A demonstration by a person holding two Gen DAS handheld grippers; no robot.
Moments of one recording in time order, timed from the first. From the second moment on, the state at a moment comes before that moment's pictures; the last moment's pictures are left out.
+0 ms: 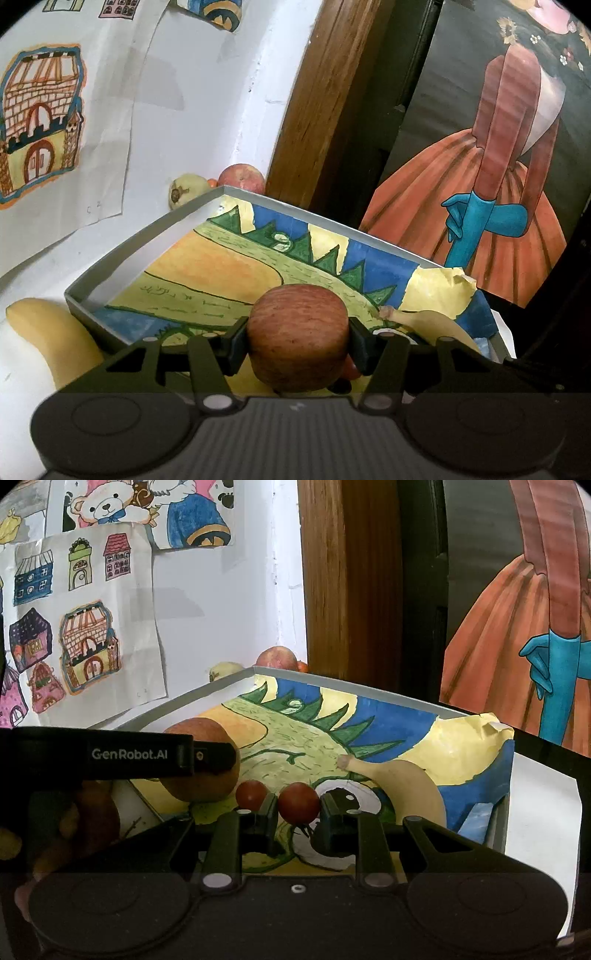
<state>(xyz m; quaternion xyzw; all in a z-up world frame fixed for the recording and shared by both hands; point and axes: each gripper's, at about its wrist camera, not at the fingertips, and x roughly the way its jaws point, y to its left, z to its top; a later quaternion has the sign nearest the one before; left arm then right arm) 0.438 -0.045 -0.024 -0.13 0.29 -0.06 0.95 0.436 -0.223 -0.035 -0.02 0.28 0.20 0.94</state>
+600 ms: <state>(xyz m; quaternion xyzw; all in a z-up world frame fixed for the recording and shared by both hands) 0.404 -0.038 0.004 -0.13 0.24 -0.07 0.96 0.405 -0.243 -0.018 0.01 0.26 0.18 0.95</state>
